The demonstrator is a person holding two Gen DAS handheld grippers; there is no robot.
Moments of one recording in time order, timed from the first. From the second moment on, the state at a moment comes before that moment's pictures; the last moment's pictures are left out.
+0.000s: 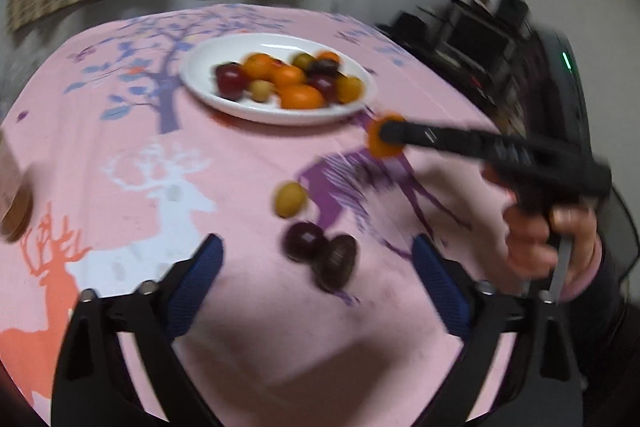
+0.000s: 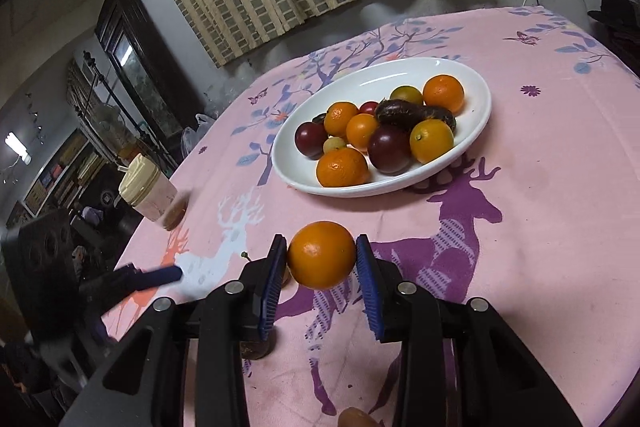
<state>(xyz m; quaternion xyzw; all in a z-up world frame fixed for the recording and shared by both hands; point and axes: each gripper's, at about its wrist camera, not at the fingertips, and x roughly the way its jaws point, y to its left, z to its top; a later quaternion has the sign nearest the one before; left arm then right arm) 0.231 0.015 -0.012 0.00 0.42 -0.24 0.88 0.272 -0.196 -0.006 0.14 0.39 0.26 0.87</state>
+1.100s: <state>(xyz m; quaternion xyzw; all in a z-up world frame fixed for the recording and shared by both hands) 0.250 0.008 0.007 0.00 0.39 -0.24 0.89 0.273 -0.195 0.014 0.10 0.36 0.25 0.89</state>
